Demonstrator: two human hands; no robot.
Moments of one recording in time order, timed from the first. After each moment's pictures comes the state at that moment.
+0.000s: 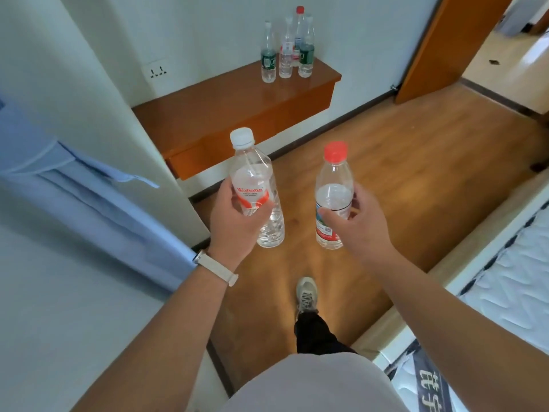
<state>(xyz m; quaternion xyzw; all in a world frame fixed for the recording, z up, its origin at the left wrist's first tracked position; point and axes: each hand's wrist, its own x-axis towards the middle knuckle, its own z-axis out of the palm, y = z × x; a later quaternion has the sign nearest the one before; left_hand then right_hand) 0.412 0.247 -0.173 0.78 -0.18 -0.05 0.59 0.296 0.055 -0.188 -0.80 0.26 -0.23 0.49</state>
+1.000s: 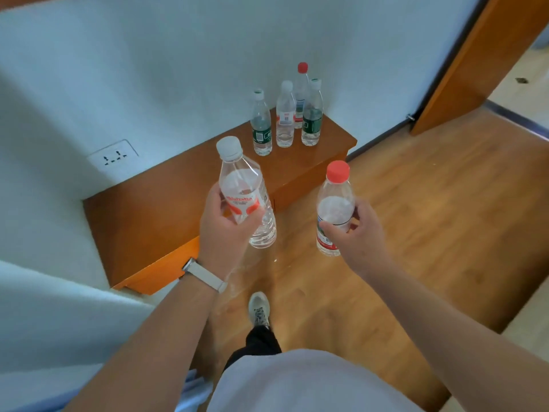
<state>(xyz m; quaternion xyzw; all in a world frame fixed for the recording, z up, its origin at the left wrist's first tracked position) 0.779 0.001 -0.169 0.78 -0.18 -0.02 0.60 0.653 -0.200 -0.210 -0.78 0.30 -0.21 0.50</state>
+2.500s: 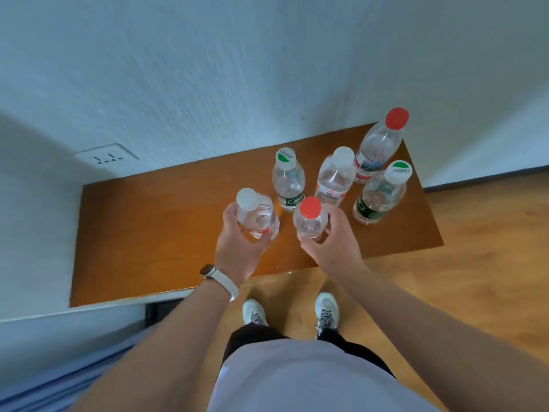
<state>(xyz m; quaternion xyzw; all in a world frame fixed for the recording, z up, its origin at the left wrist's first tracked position) 1.009 -0.181 -0.291 0.90 0.08 -0.02 0.42 0.992 -0.381 -0.309 -0.86 0.10 0.03 0.50</state>
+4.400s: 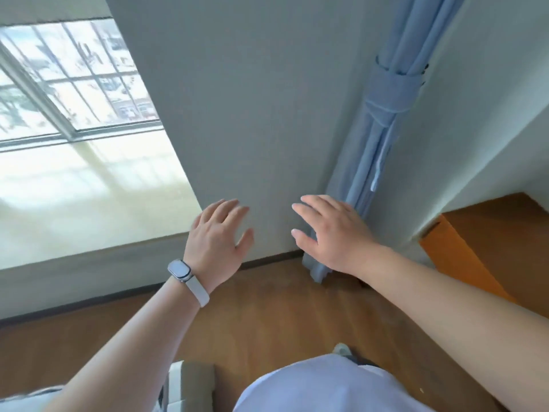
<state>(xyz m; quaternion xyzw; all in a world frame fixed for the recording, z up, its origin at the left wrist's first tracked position) 0.290 0.117 -0.161 0.81 0.54 0.22 0.03 0.530 0.087 -0.140 -0.57 -0.80 -0.02 0.19</state>
